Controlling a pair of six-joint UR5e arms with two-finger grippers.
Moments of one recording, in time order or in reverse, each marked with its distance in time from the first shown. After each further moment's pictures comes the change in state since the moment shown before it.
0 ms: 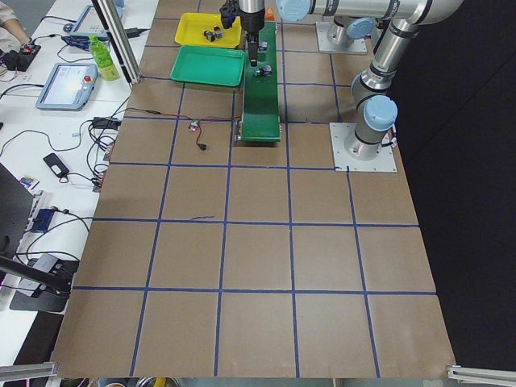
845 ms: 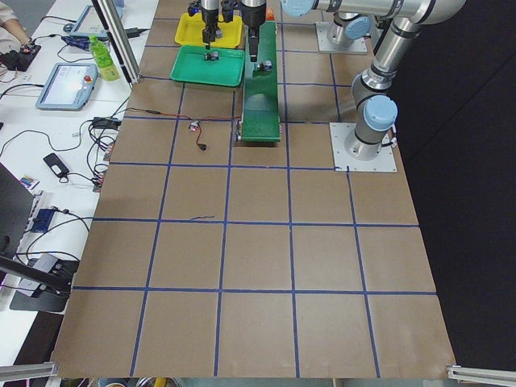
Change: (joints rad) left arm -0.001 0.008 0.023 0.002 0.007 -0.001; right arm -0.047 0.261 -0.289 -0.082 -0.003 0.000
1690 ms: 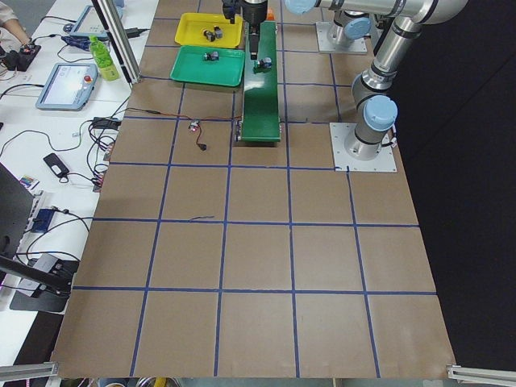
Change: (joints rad) left arm -0.001 0.000 -0.002 0.020 -0.001 -0.004; right arm 0.004 -0.494 0.385 0.189 -0.006 -0.006
